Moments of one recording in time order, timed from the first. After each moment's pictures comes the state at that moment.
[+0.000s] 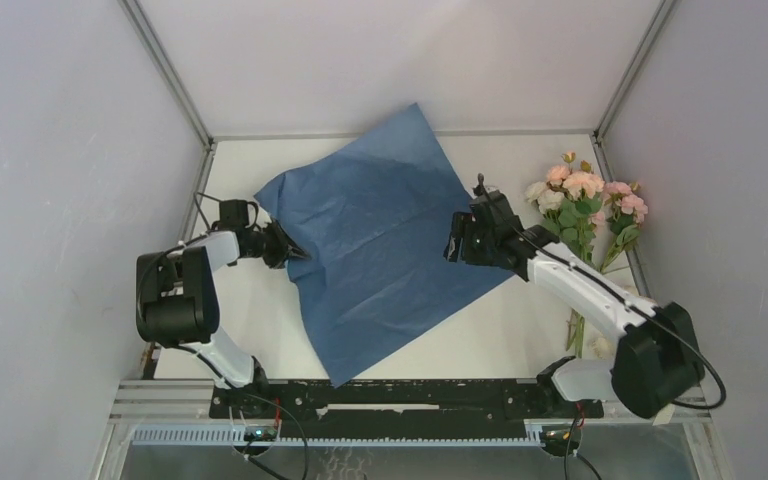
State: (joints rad) left arm 0.12 1.66 0.85 -0.26 0.63 -0.48; right arm 0.52 1.26 0.94 -0.50 0.01 0.56
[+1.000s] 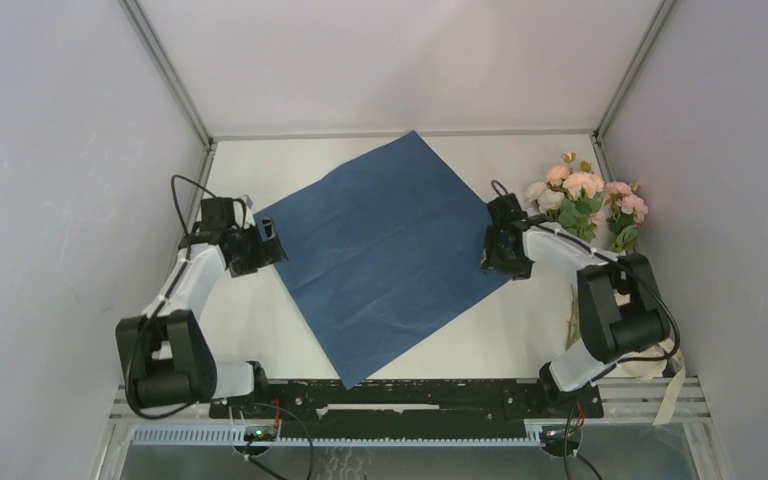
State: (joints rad) left arm 0.13 1.37 0.85 -0.55 0.22 -0.21; right arm 0.30 1.59 0.93 -0.62 0.18 0.51
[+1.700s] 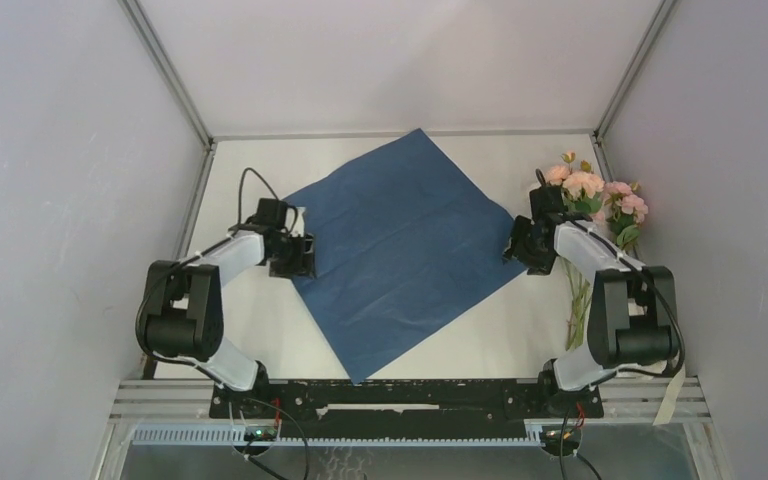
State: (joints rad) left arm -0.10 1.57 0.86 -0.47 0.17 -0.09; right arm 0.06 1.49 0.93 -0.63 0.00 0.46
